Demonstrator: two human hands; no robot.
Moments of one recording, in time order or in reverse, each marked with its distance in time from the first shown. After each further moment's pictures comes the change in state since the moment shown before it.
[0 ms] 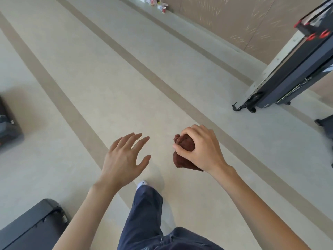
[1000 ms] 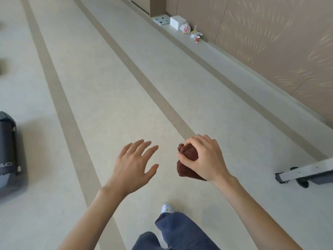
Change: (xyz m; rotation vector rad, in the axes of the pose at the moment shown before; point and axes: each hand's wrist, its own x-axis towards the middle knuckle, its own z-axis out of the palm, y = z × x) left_hand 0.498 -0.222 -0.076 0.072 0.037 -0.077; right_hand 0.567 0.071 0.098 0.014 -0.024 -0.112
